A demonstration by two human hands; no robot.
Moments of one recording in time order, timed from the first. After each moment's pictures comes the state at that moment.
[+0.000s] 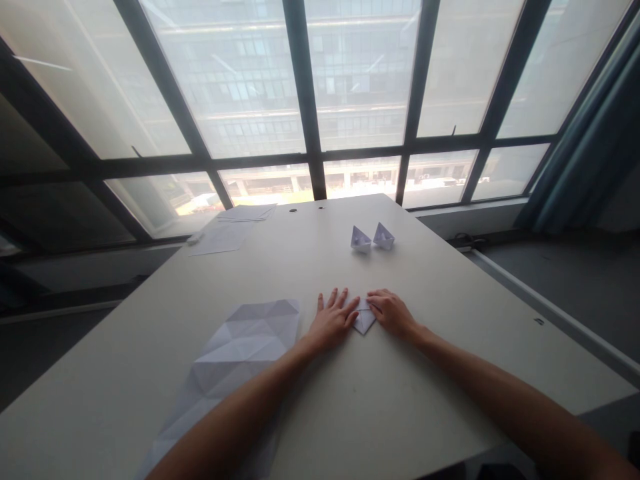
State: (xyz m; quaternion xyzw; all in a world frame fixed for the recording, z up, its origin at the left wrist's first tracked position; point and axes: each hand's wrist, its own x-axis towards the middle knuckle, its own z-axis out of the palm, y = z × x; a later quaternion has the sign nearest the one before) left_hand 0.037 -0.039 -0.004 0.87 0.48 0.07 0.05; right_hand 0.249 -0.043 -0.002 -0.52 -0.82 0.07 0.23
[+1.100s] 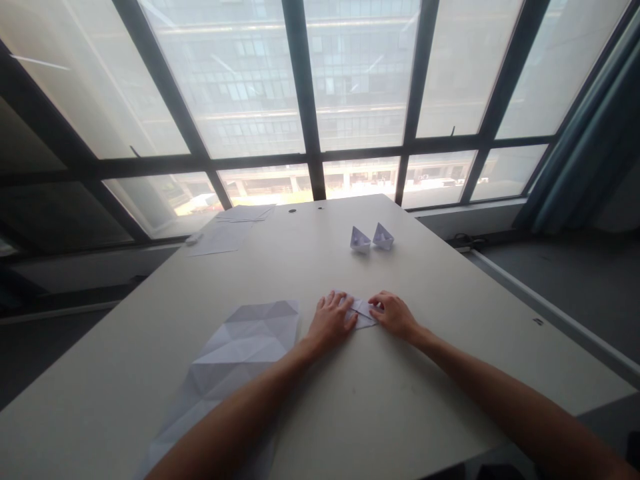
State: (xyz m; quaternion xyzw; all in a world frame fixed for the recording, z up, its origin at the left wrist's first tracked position) left_hand 0.041 -0.043 -0.003 0.86 0.48 0.16 0.00; right_hand 0.252 -0.046 -0.004 -0.56 -0.76 0.16 0.30
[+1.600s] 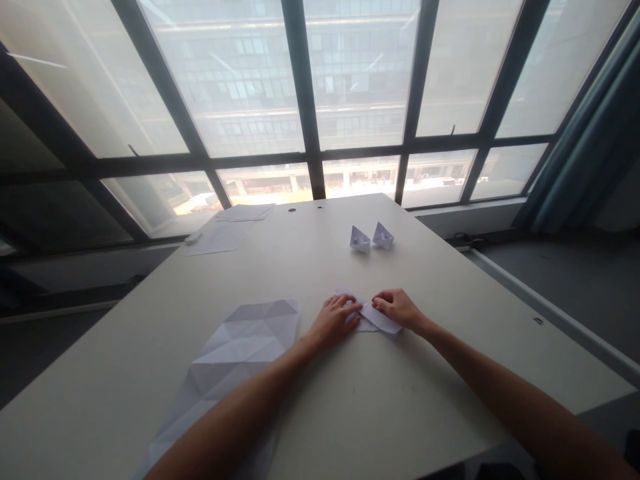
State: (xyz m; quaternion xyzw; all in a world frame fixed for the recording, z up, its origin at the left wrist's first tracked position) left_hand 0.039 -0.037 -0.002 0.91 0.37 0.21 0.04; right_hand 0.268 -0.034 -0.002 -0.52 -0.68 0.35 0.37
